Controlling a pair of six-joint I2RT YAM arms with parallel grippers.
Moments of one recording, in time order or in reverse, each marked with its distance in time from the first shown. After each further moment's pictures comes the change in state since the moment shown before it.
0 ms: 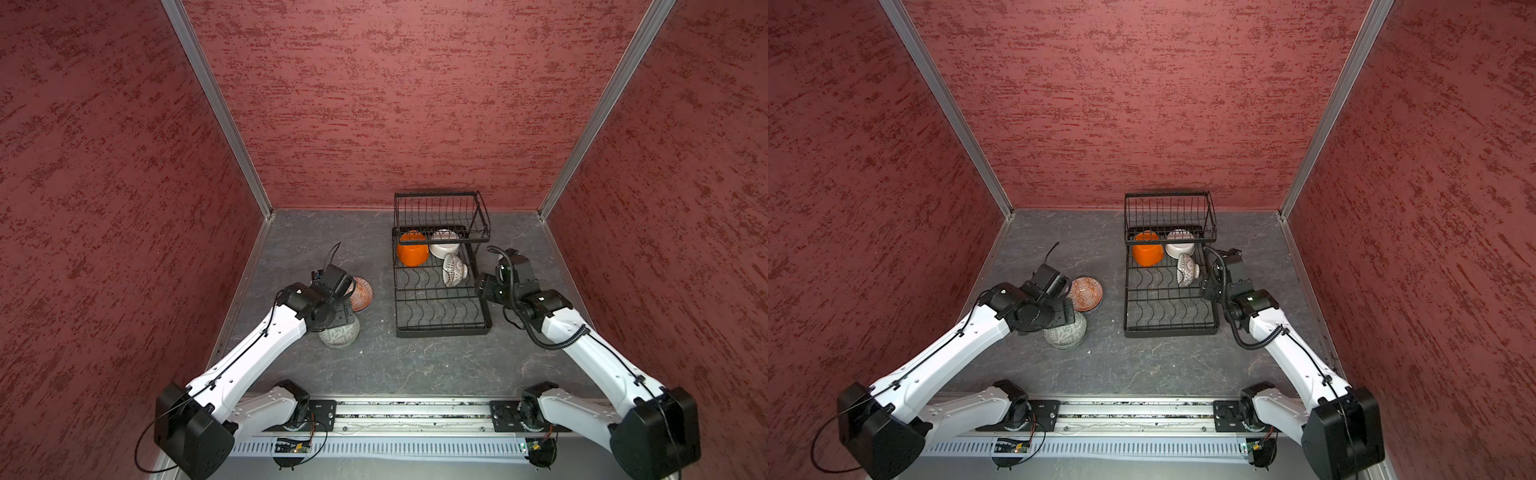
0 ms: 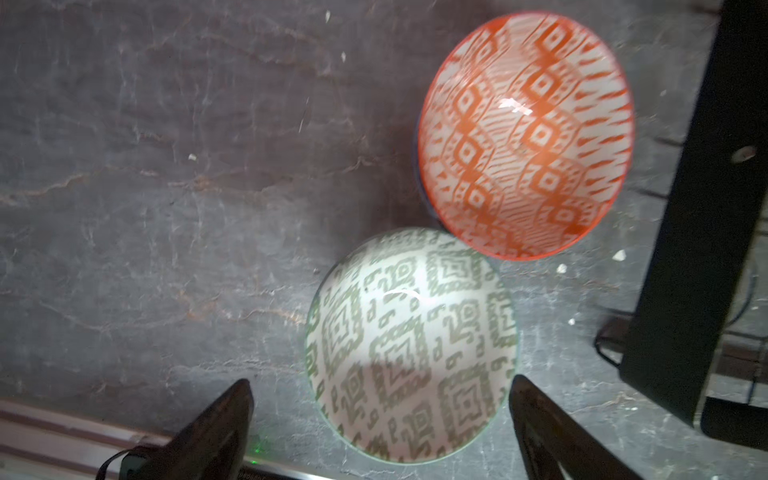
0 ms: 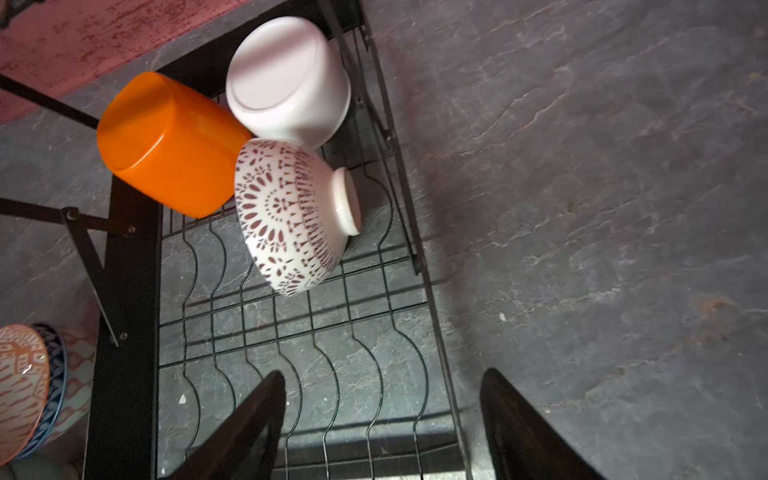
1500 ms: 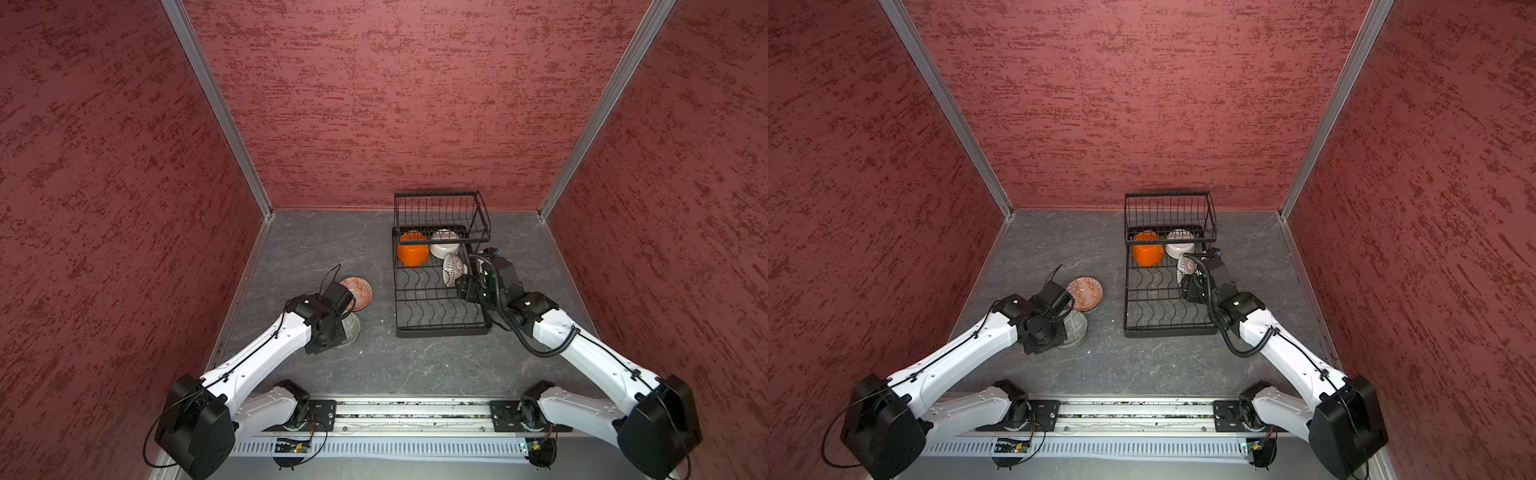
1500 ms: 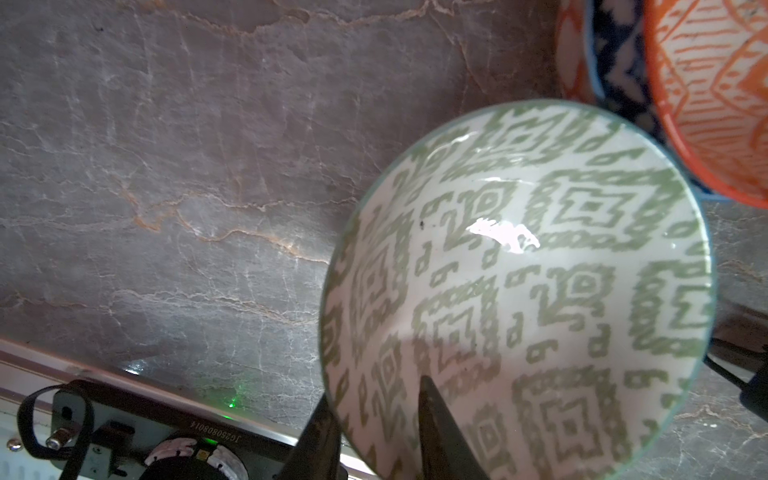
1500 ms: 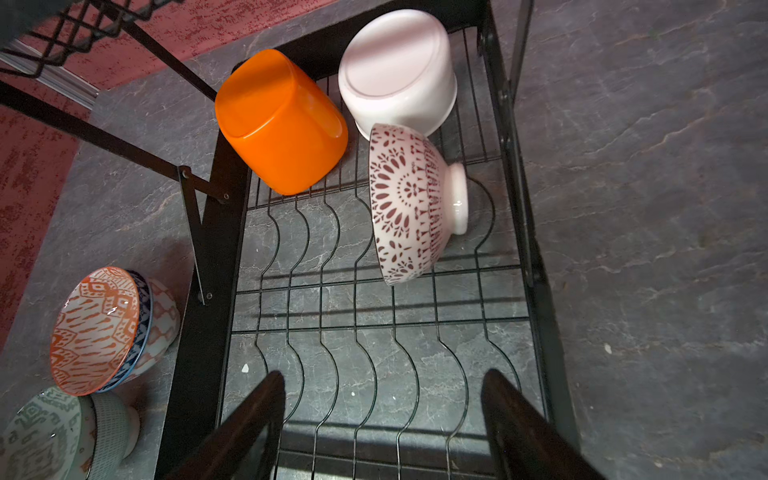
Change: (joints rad) left arm -0.003 0.018 -0.166 0.043 0.104 -0.145; right arm 0.151 0.024 -0.006 0.117 0.019 0.020
